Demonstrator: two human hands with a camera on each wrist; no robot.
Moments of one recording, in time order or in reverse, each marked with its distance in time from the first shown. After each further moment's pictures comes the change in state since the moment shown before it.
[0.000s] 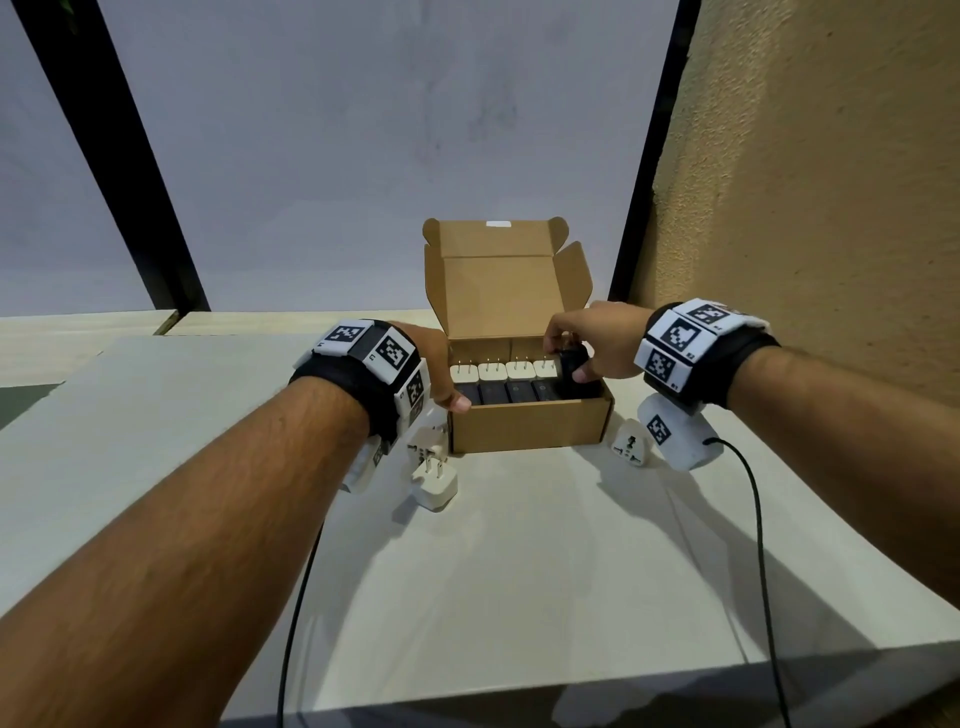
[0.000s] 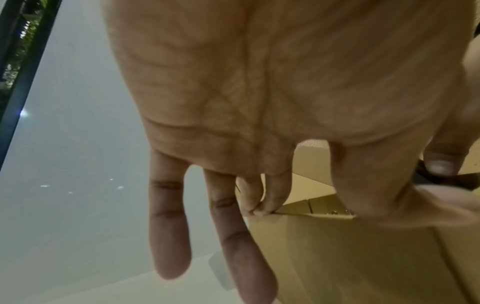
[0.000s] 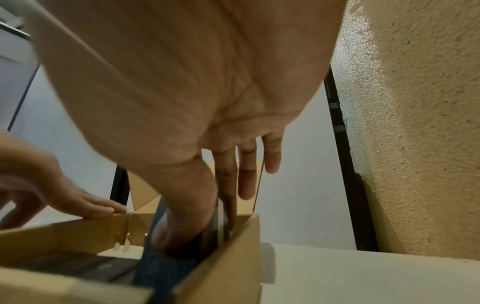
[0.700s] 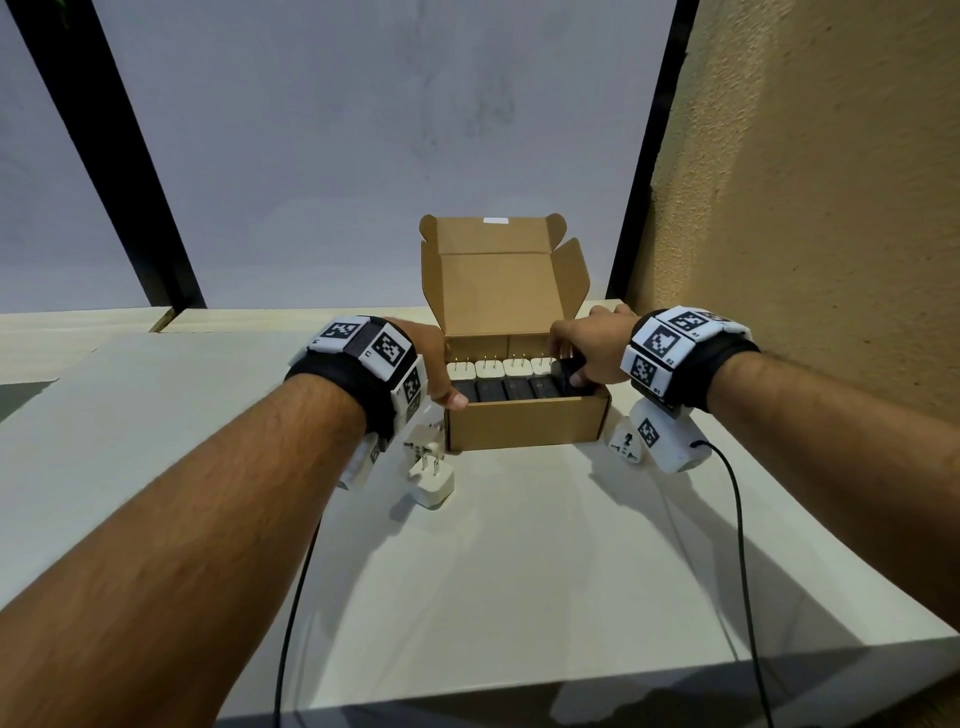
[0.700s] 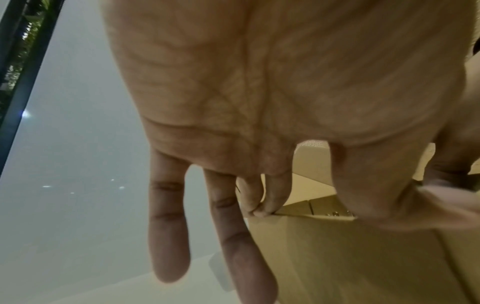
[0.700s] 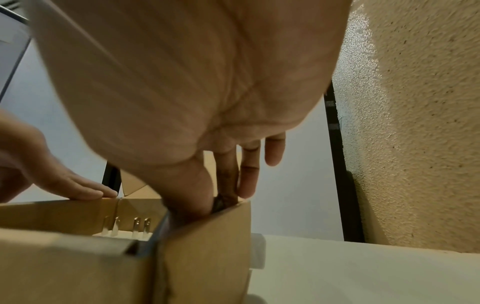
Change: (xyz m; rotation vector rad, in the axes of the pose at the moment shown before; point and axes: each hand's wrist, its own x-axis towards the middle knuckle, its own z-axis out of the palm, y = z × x) left_hand -0.004 0.002 -0.001 -0.012 0.007 -0.009; right_hand 0.006 -0.002 0.012 -0.148 -0.023 0.053
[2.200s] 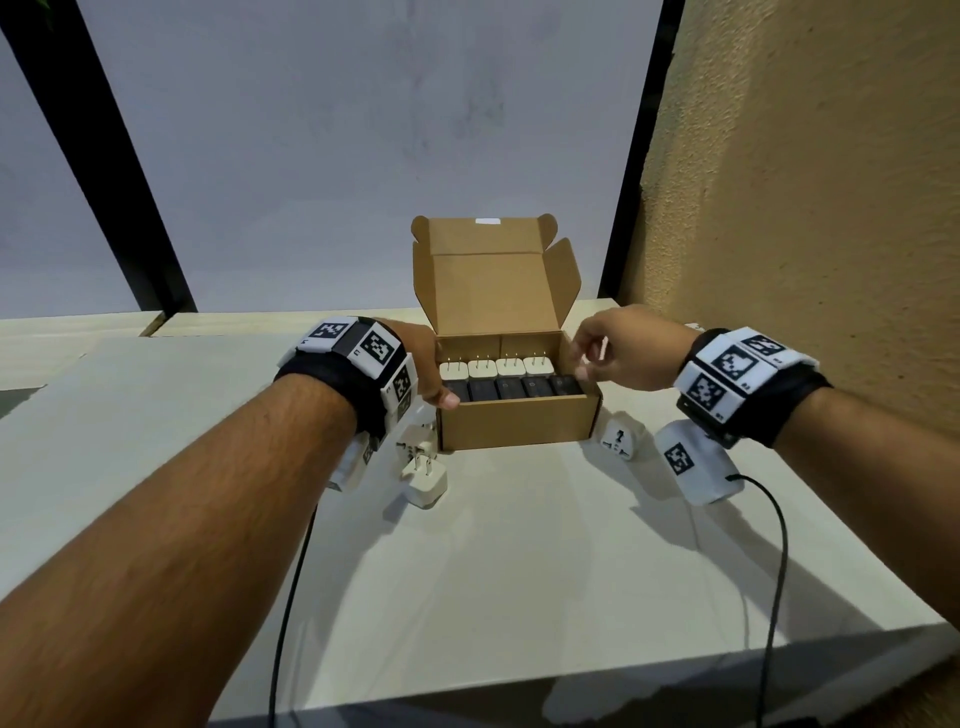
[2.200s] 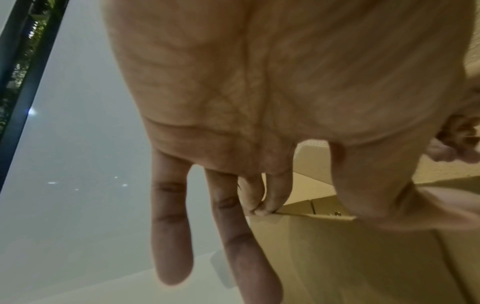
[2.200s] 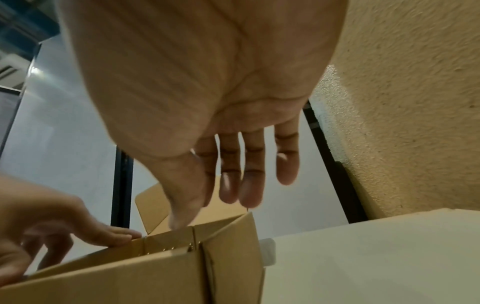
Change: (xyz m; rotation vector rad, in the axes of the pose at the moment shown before) left_hand 0.003 -0.003 -0.001 -0.065 -0.012 0.032; right_hand -0.036 0.026 0.009 0.389 0.190 -0.065
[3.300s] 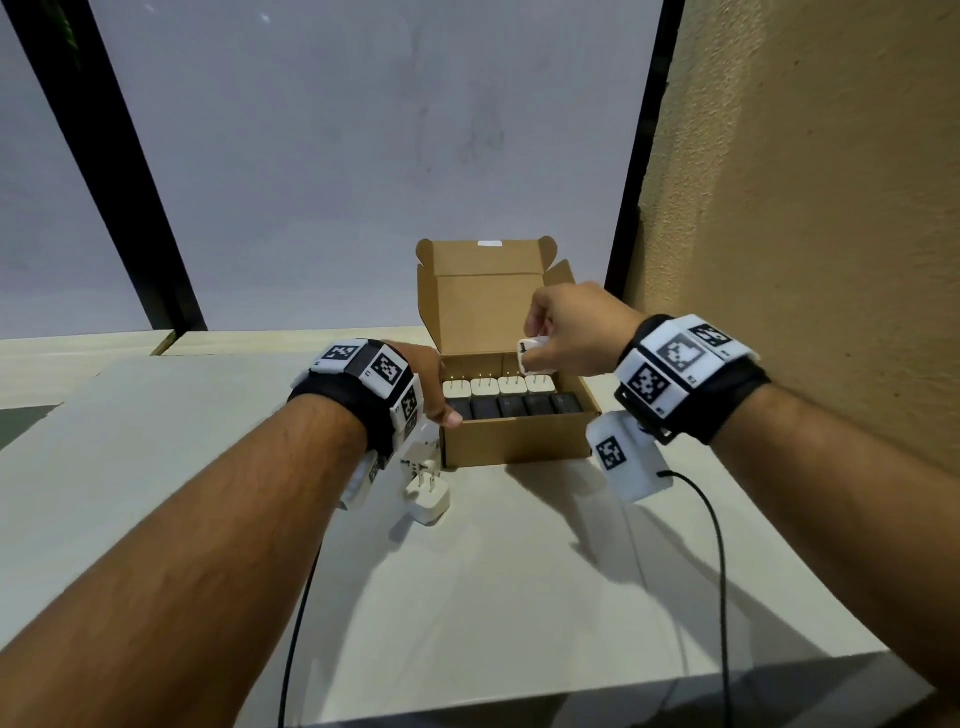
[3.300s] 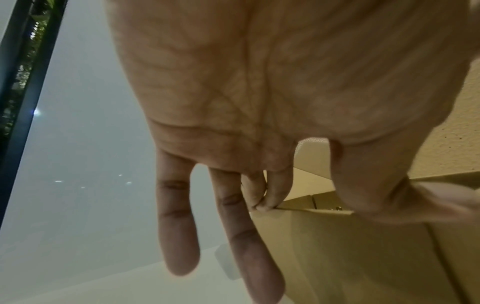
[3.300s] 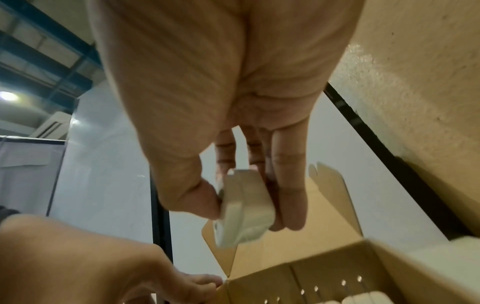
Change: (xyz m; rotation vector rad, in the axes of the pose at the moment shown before) left_hand 0.003 -0.004 0.001 0.023 -0.020 0.020; right_hand 0.009 -0.065 -0.026 0.109 0.145 0.031
